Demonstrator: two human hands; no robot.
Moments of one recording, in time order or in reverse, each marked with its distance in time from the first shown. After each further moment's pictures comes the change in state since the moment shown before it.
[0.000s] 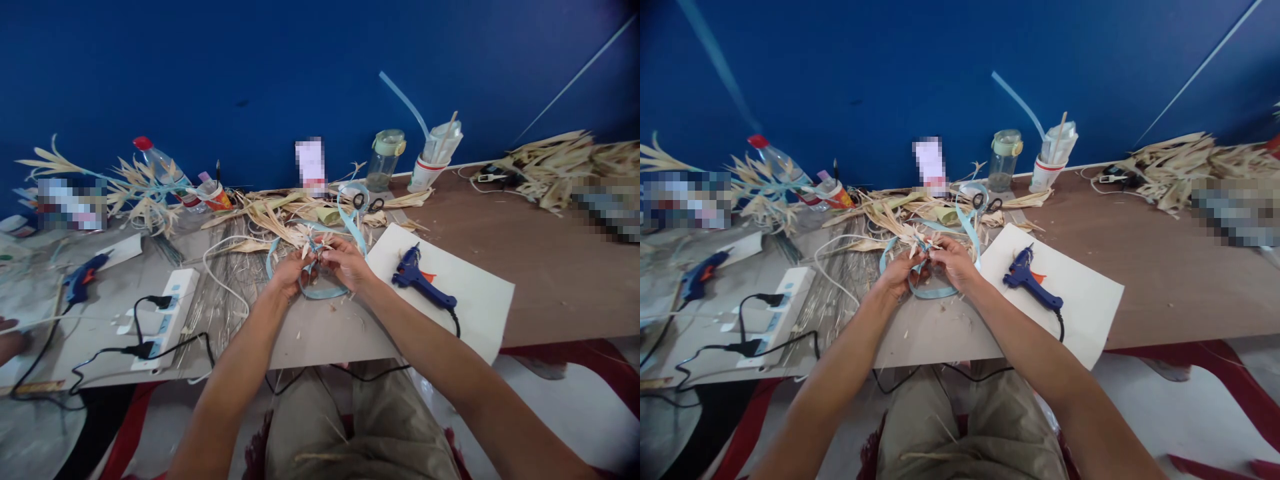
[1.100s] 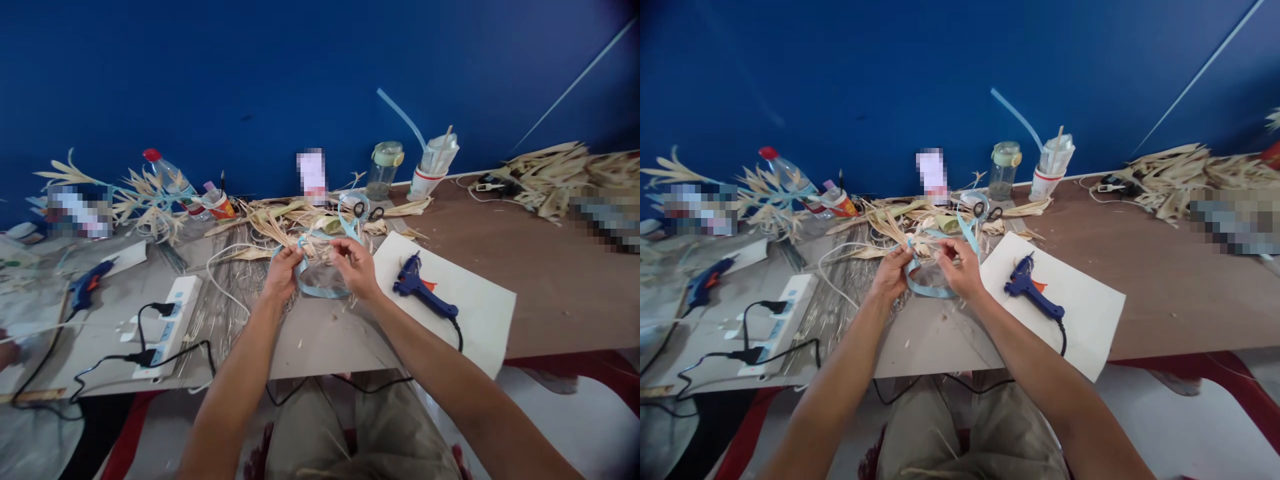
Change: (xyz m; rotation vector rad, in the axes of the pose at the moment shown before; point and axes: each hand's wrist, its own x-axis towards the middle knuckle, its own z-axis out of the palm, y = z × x) left_hand -0.003 0.020 -0.003 -0.106 0.148 0.198; right_hand -0.010 -0.009 -0.007 -0.548 0.158 -0.567
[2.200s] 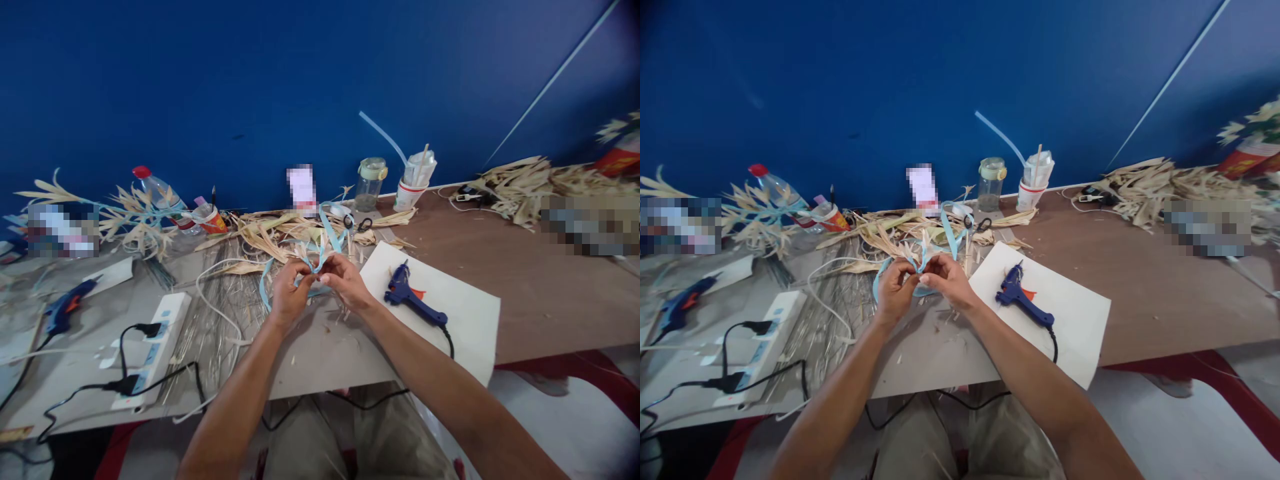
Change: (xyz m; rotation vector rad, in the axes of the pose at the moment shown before) left_hand -0.022 -0.009 0.019 0.736 -0.059 0.744; right_hand 0.003 0.000 0.004 0.462 -0.168 0.314
